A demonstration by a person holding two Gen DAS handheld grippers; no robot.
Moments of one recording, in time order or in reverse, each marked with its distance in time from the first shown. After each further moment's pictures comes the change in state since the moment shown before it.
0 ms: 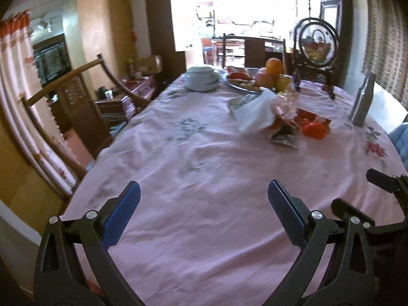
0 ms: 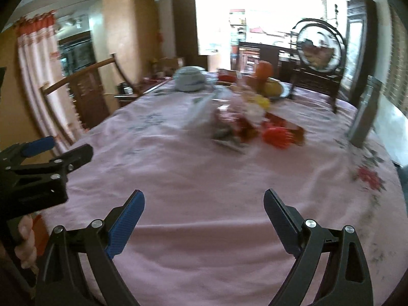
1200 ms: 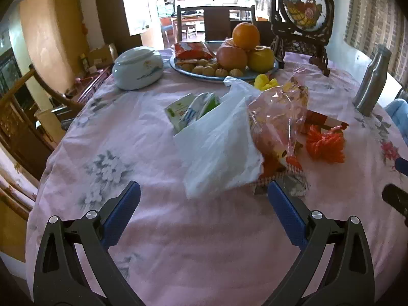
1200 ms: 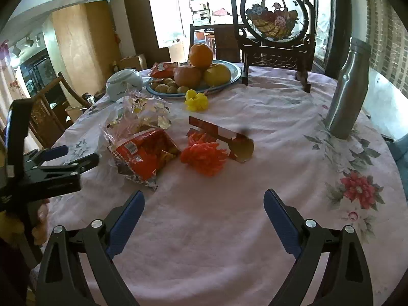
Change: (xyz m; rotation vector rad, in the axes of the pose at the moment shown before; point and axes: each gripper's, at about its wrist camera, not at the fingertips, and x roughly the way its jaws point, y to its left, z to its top) left arm 0.185 -0.069 0.083 0.154 0.144 -0.151; right arm 0.090 -0.126 0.051 0.172 0.077 -0.078
